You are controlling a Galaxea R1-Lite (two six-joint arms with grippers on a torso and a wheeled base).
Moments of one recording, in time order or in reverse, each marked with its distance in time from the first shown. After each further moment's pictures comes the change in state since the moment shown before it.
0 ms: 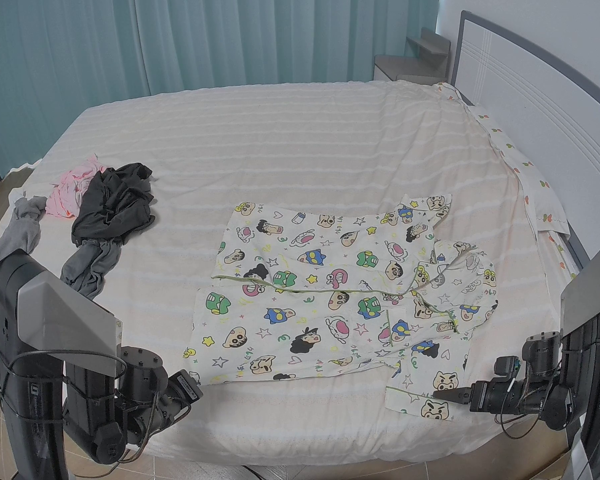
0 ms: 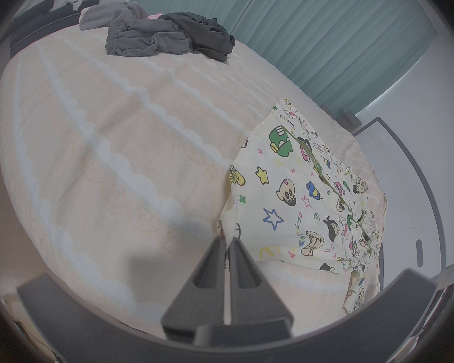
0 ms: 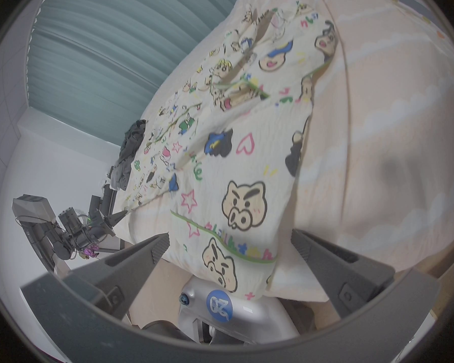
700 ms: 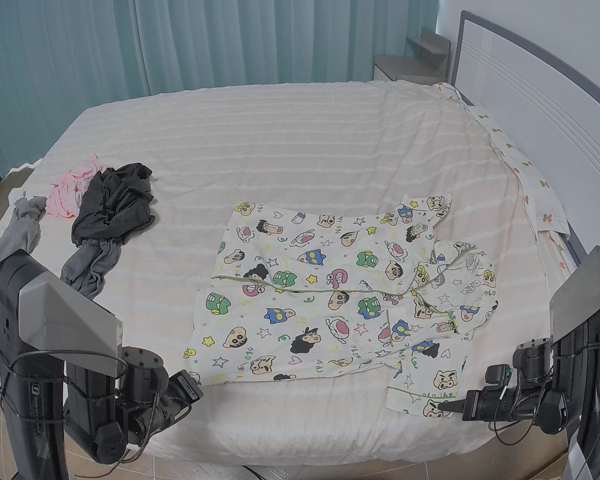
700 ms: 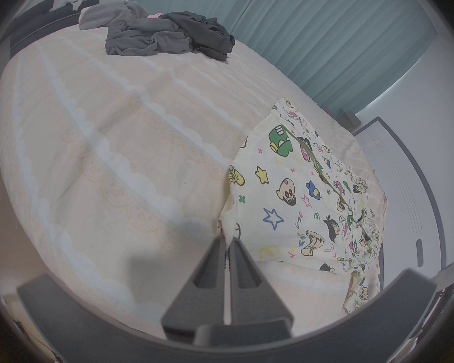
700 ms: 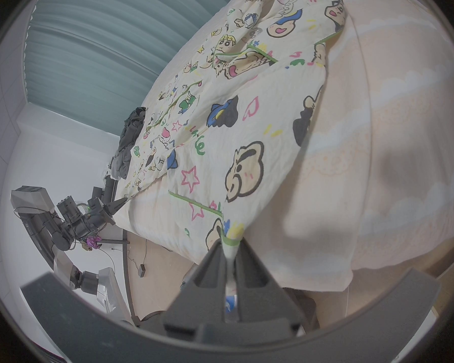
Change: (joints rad) left arm -0.001 0.004 -0.003 0.000 0.000 0.000; right arm 0.050 0.048 0.000 0.000 0.003 0.001
